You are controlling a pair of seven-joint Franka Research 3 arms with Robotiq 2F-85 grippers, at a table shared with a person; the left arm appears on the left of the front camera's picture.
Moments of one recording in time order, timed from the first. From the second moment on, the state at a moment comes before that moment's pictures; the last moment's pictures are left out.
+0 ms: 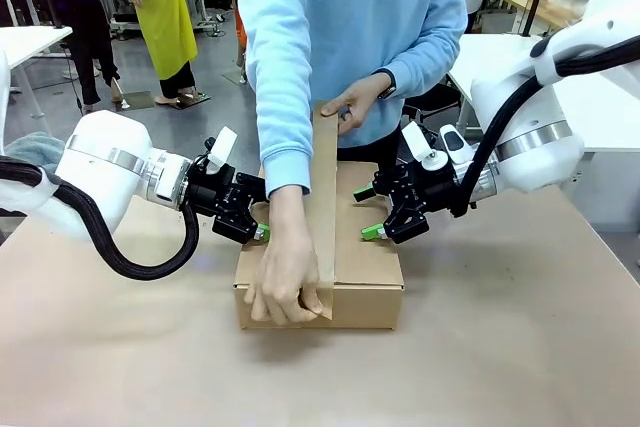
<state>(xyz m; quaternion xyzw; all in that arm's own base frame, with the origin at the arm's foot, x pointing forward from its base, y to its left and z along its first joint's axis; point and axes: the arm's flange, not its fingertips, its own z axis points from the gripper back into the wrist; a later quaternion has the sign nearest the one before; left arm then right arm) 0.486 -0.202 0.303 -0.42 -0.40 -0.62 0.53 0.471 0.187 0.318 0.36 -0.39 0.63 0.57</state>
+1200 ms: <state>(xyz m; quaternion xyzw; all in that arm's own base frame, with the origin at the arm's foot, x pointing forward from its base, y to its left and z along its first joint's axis) 0.486 -0.202 0.303 -0.42 -0.40 -0.62 0.53 0.471 0.187 0.318 0.36 -0.39 0.63 0.57</state>
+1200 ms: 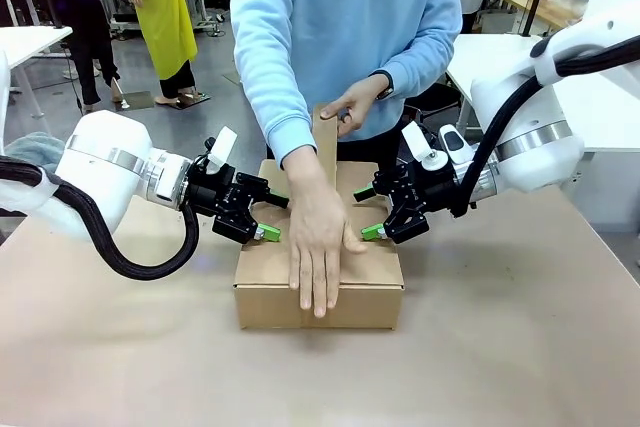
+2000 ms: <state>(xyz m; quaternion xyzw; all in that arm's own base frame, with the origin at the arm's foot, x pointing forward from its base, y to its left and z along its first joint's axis) 0.486 -0.202 0.303 -0.42 -0.40 -0.62 0.53 0.471 0.187 0.318 0.36 -0.39 0.63 0.56</state>
